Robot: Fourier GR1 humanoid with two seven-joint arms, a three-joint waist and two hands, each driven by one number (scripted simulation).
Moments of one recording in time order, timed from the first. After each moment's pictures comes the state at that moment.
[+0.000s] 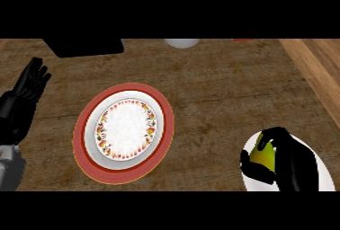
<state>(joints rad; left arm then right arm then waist) -0.18 0.39 0.10 -1.60 0.12 0.01 0.11 0.10 -0.25 0.33 -1.89 1.08 -0.15 0.76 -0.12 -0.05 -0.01</state>
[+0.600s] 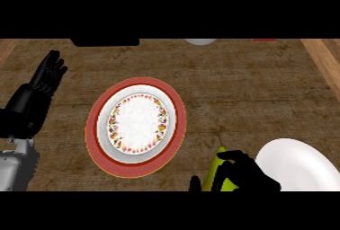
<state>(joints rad) -0.24 0.36 0.04 -1.62 0.11 0.00 0.12 0.00 -0.06 0.84 -2.18 1.52 -0.04 1.10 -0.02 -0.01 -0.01</state>
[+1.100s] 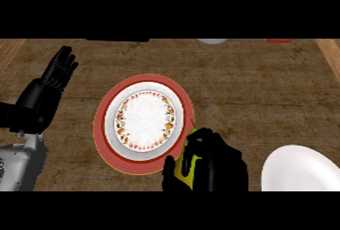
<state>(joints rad) -0.29 0.33 0.01 -1.61 0.10 -0.01 0.12 -0.29 -0.03 0.84 -1.98 1.40 -0.07 1.20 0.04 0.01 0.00</state>
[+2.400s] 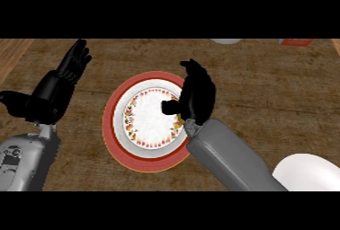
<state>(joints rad) -0.36 0.30 -0.02 -1.55 0.08 -0.03 0.10 -0.74 -0.01 0.55 -1.20 0.91 -0.52 1.08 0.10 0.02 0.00</state>
